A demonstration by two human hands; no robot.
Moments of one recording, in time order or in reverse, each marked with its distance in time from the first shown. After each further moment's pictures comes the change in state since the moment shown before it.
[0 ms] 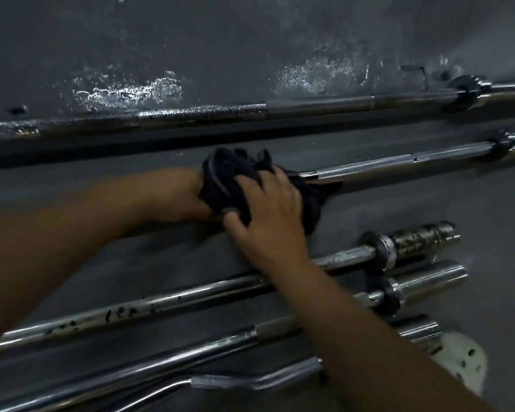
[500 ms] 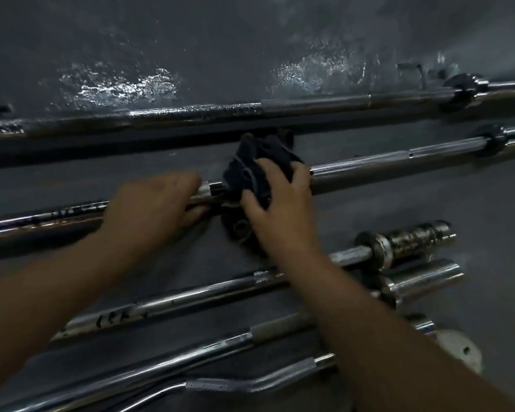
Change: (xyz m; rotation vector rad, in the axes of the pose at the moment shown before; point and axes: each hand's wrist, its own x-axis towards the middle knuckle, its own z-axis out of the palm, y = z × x) left_hand -0.011 -0.011 0.036 0.278 0.522 0.064; right_hand 0.014 0.011 -0.018 0.155 0.035 0.239
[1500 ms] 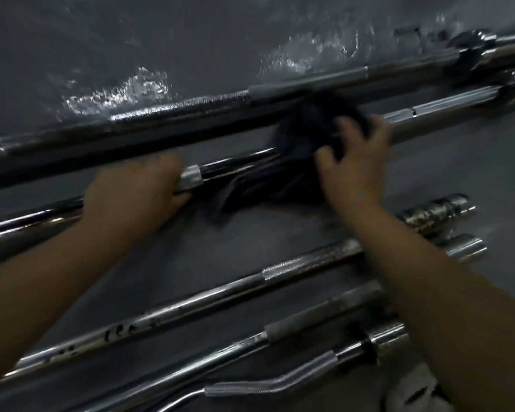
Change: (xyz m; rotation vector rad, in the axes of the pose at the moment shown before) left_hand 0.011 -0.021 0.001 0.087 0.044 -0.029; right_hand 0.054 0.081 -0.035 -0.115 0.260 0.131
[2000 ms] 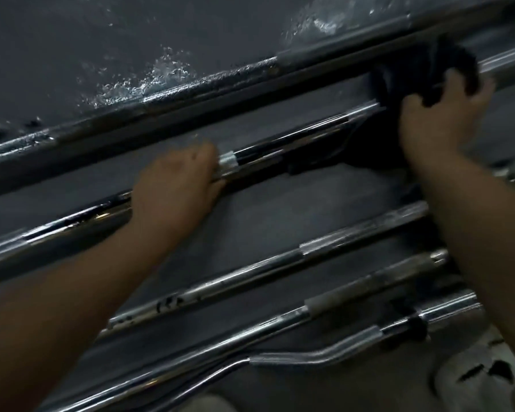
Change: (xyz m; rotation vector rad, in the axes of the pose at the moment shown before) left_hand -0.015 0.003 0.011 -0.078 0.057 0.057; right_hand 0.025 0.027 -0.009 0.004 0.087 0.382
